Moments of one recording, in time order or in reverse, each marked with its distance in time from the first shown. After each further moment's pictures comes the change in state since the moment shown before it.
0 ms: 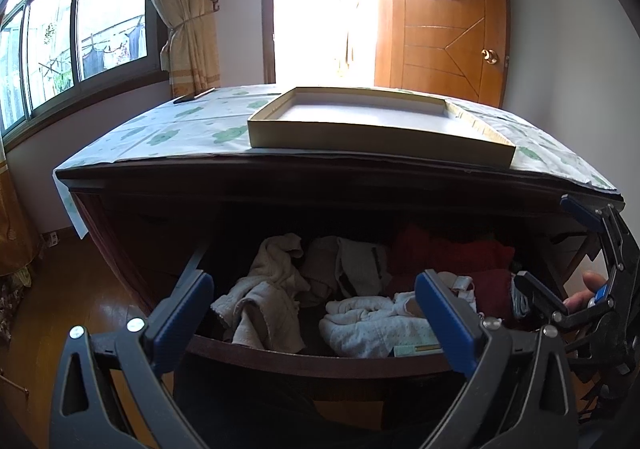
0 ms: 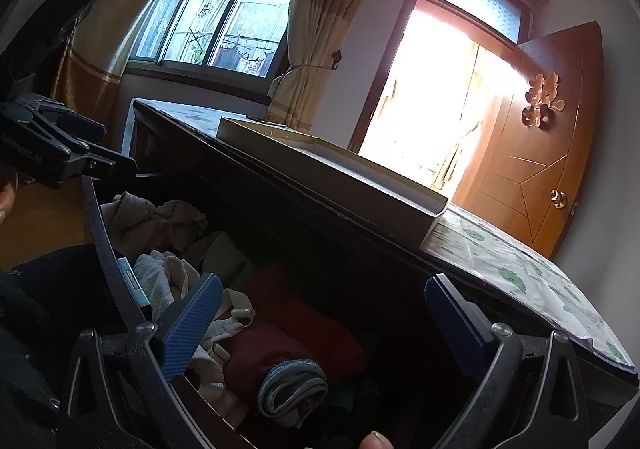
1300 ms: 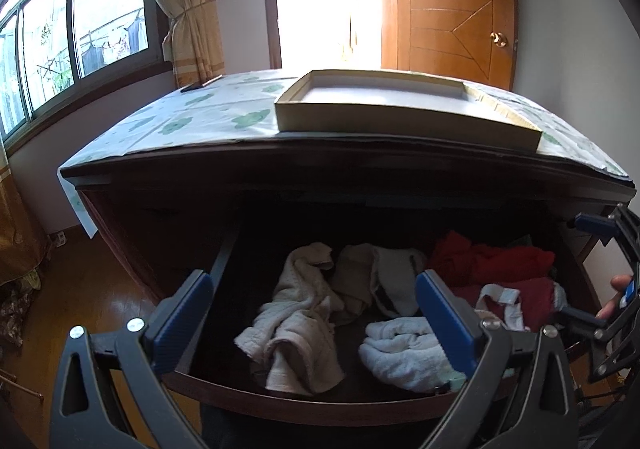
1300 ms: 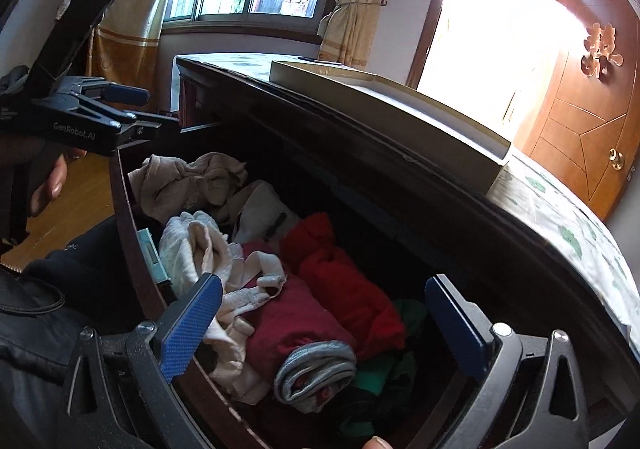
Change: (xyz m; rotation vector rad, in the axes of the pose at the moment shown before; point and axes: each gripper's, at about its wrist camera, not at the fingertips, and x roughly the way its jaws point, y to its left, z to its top) left arm 0.016 0.032 0.001 0.028 0.068 0.025; right arm 0.014 -0.006 0.007 0.017 0.249 0.244
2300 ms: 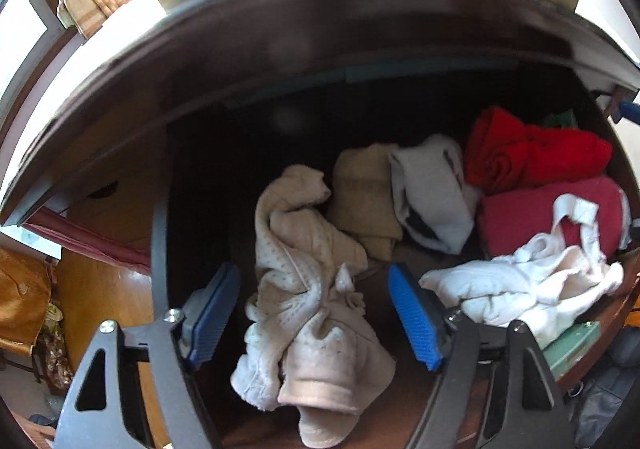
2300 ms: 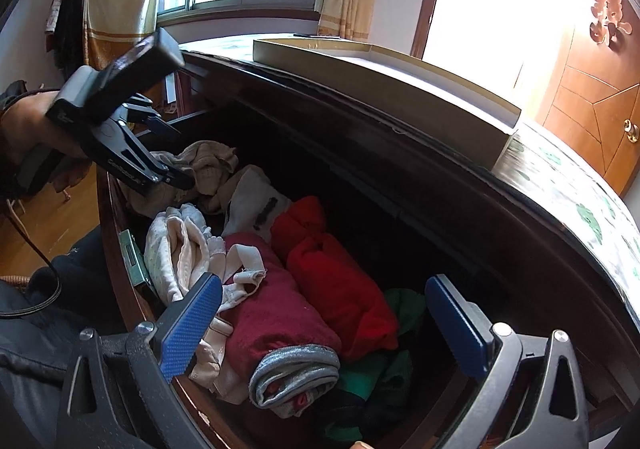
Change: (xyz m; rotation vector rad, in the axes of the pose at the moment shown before) left arm 0.111 -0.012 0.009 0.299 0.486 -0.053; right arm 0.020 -0.020 0.003 0.052 0.096 0.065
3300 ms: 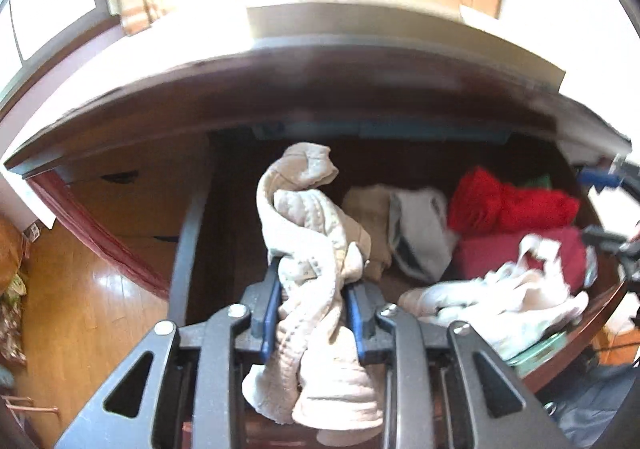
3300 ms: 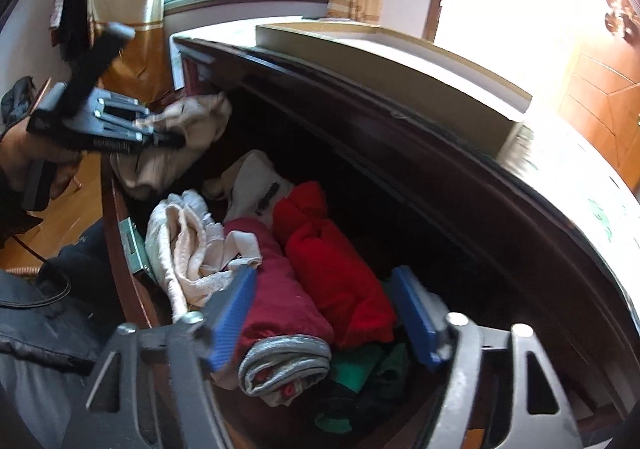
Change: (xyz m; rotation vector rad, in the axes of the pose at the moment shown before) left arm -0.044 0.027 -0.042 -0.203 -0.278 -0.070; right arm 0.007 -0.013 0.003 -0.012 0.080 0.069
